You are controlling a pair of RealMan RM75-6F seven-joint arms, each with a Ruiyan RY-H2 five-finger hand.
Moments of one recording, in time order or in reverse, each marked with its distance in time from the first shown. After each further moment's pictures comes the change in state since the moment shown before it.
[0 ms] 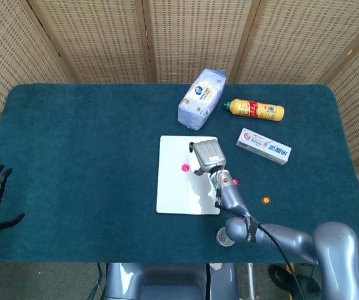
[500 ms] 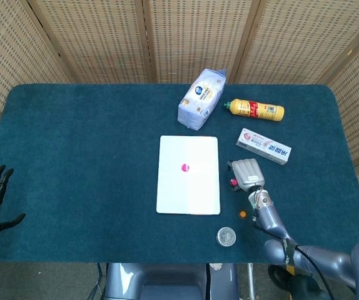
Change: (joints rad) left arm -0.001 -0.004 0.001 -0.004 0.005 0.004 0.022; right arm -0.230 0.136 -0.183 -0.110 -0.174 0.087 0.162
